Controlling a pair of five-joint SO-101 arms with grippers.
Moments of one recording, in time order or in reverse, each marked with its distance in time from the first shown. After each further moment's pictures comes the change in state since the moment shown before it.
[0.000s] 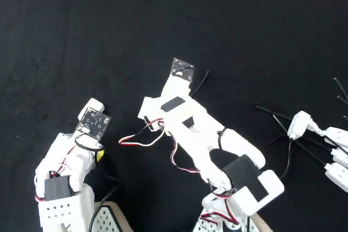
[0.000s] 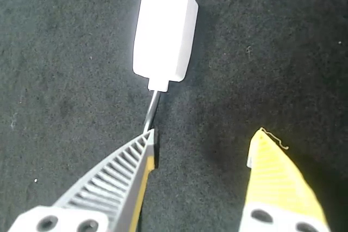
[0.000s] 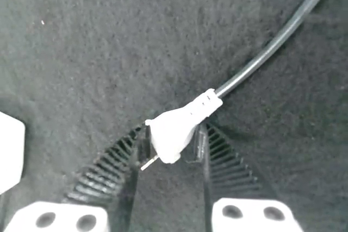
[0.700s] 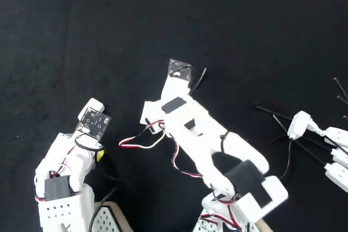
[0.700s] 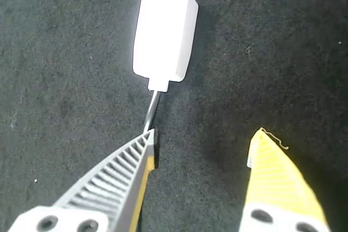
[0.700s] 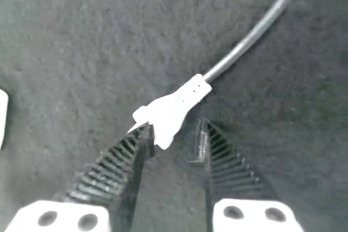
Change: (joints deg) left arm 0.0 0.0 0.0 0.0 0.0; right arm -1.0 -3.3 0.5 4.7 5.1
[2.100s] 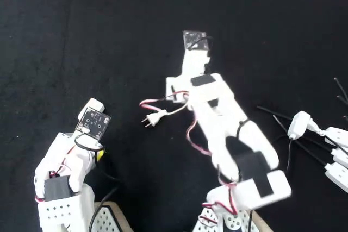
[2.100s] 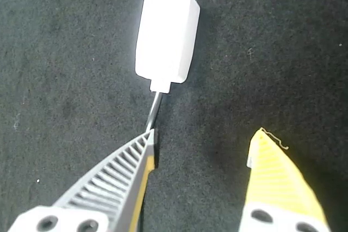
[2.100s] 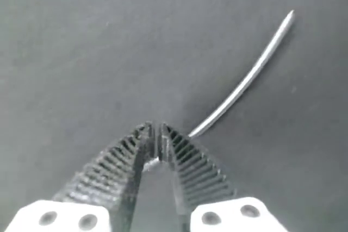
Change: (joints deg) left arm 0.0 0.0 -0.4 0.0 0.0; right arm 13.8 0.9 -9.8 2.9 24.9
